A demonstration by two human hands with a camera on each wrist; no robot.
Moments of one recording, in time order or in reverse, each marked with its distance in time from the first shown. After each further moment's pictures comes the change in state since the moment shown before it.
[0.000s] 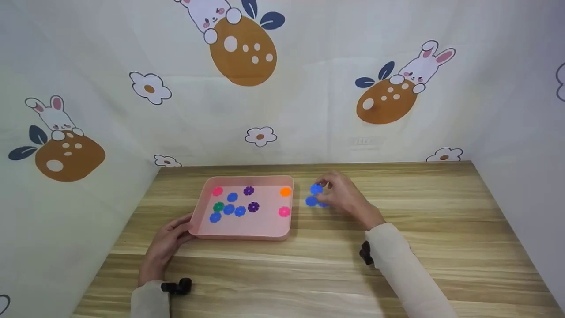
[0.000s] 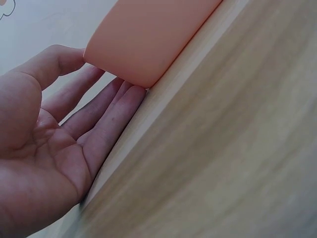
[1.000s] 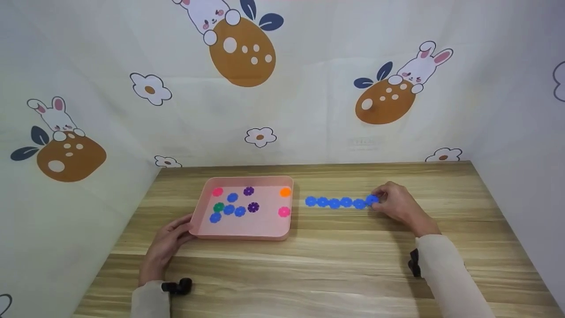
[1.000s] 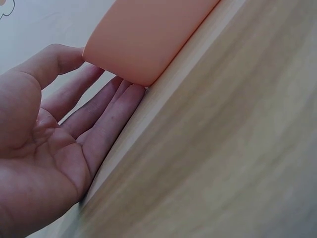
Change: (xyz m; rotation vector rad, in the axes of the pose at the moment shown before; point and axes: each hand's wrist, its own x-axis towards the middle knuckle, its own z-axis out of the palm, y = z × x) left_hand 0.000 0.000 0.001 -0.030 0.018 0.006; right_hand -0.059 0.086 -0.065 -0.169 -0.068 0.222
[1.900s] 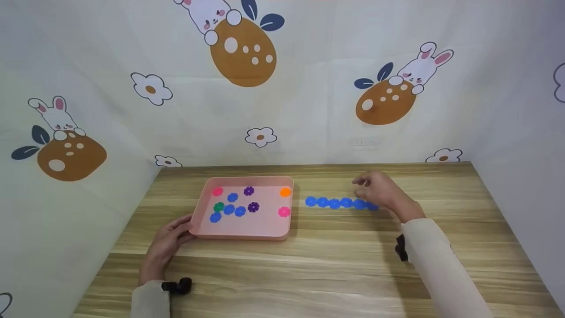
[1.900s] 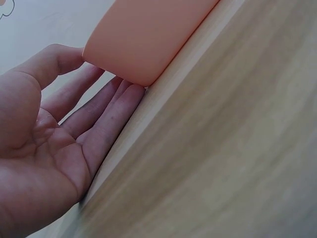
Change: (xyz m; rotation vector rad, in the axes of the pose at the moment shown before) left_hand 0.002 -0.001 0.001 0.018 0.006 -0.003; right_hand 0.024 -0.048 -0.016 0.004 -0.107 -0.059
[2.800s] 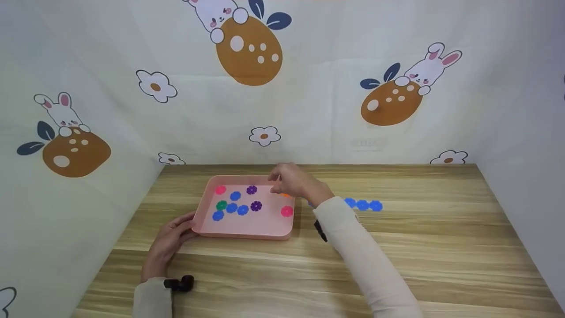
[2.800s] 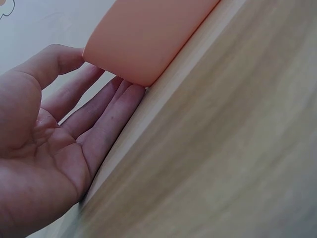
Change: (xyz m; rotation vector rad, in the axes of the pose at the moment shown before) left_hand 0.000 0.001 0.001 -0.006 0.002 0.005; right_hand 0.082 -0.171 0.063 0.031 -0.172 -0.251
